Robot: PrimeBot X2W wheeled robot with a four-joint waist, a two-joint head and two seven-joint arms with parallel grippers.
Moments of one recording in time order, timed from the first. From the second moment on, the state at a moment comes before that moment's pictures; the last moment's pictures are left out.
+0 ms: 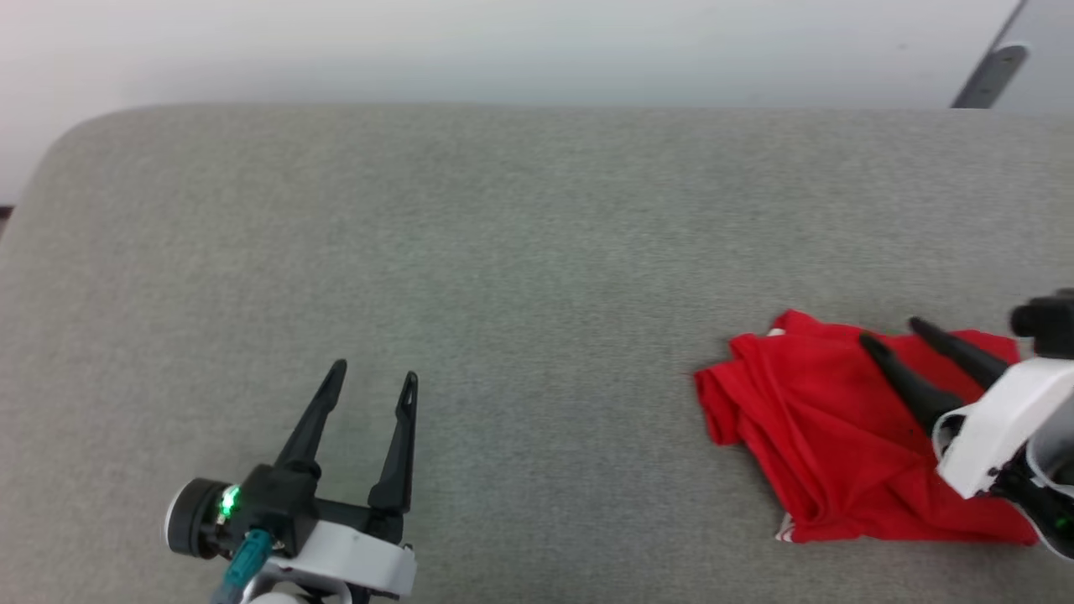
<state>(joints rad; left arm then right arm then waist) -0.09 0.09 -0.07 0.08 -0.07 -0.13 -0.26 -0.48 -0.68 0.60 0.27 0.98 0.13 0.09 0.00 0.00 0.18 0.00</state>
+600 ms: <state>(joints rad) -0.06 0.07 0.00 0.10 -0.10 -0.13 -0.26 -0.45 -0.54 0.40 0.45 0.77 0.13 -0.26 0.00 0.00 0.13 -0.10</state>
